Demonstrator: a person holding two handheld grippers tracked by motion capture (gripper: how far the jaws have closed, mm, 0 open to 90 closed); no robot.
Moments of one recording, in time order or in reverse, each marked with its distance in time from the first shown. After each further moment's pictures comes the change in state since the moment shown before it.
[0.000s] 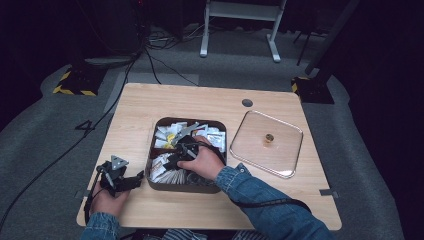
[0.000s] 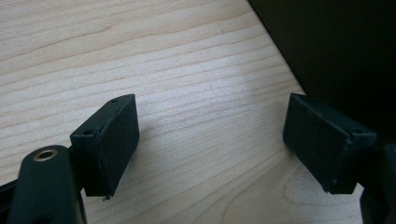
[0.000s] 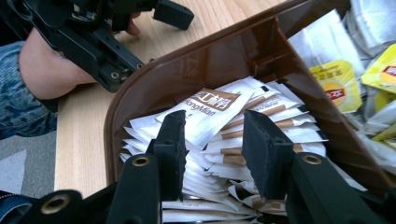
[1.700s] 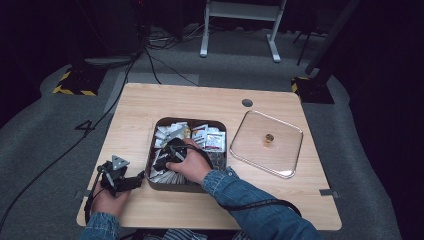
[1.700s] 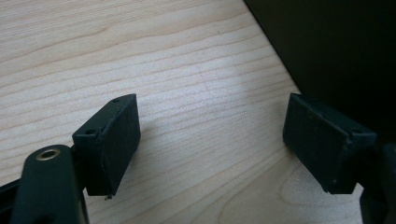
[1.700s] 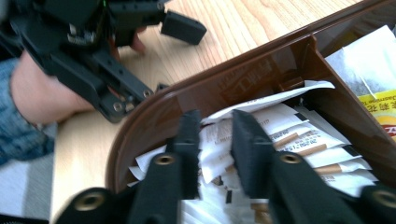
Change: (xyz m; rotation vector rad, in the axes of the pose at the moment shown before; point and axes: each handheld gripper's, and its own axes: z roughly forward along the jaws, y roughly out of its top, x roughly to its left) left arm -0.002 0.000 0.000 -0.001 -0.001 0.010; right arm 0.009 0.012 0.029 -0.026 0.016 0.036
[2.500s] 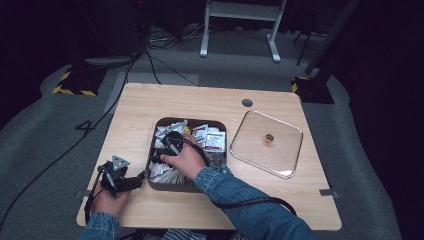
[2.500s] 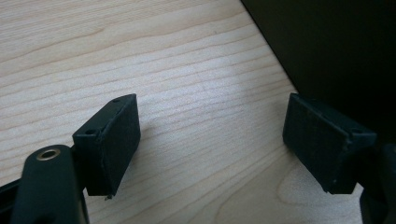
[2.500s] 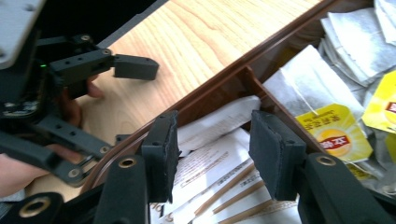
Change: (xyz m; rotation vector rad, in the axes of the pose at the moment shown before) left arm -0.001 0.000 0.000 -0.001 -0.005 0.003; right arm -0.008 0.014 0.007 -0.039 -0.145 0.166
